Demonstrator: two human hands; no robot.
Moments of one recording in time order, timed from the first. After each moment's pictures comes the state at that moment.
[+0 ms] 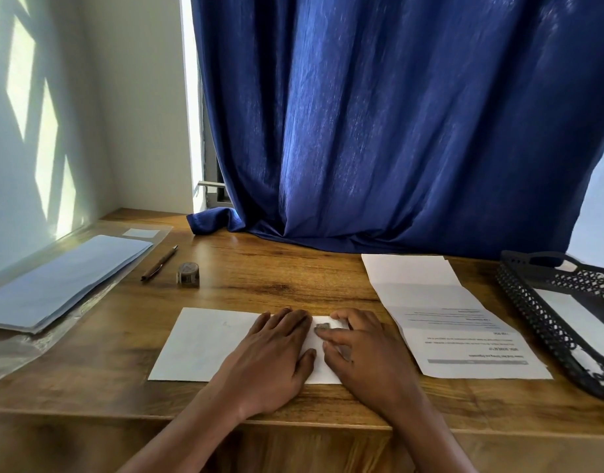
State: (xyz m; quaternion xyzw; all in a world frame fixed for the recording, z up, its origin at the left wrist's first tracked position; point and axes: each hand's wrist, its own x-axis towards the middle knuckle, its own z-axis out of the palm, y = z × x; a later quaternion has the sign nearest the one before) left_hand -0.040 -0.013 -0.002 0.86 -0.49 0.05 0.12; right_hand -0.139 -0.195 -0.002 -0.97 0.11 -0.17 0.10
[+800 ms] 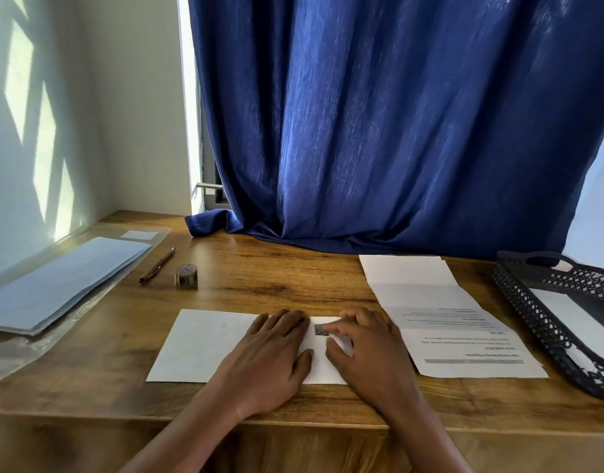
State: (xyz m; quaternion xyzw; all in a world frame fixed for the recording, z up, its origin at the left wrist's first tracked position) left_hand -0.039 -0.014 -0.007 0.85 -0.50 0.07 0.13; right_hand -0.141 -0.196 0.001 -0.96 0.15 -0.19 0.10
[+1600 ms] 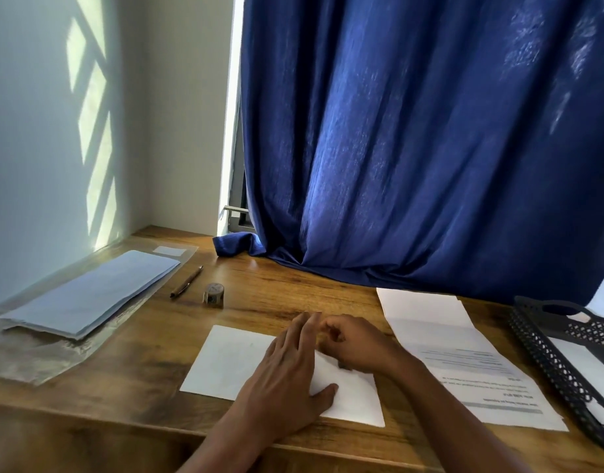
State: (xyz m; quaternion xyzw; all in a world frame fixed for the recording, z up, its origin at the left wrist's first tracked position) left_hand -0.043 -0.007 -0.003 0.82 -0.47 0.11 0.31; right_hand -0.071 -0.192 0.056 -0.97 0.06 -0.02 0.22
